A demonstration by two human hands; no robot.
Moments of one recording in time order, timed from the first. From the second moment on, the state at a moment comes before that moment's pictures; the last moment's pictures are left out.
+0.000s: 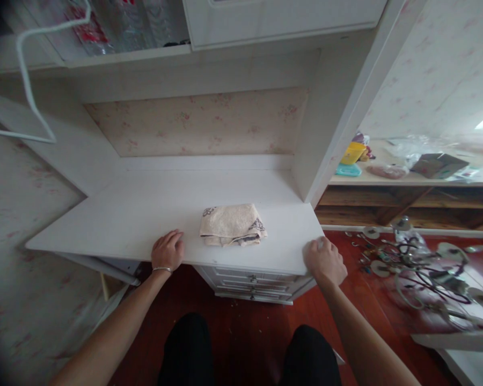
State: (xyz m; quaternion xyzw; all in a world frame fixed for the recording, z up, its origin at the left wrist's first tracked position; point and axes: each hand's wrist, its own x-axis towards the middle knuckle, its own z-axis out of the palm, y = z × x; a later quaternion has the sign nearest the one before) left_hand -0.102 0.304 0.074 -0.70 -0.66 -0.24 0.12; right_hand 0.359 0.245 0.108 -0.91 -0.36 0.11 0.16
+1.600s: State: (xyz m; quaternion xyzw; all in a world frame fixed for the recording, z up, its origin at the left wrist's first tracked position) left_hand -0.099 0.302 0.077 -0.69 -0.68 -0.21 0.11; right_hand 0.361 0.246 0.102 -0.91 -0.37 0.08 0.14
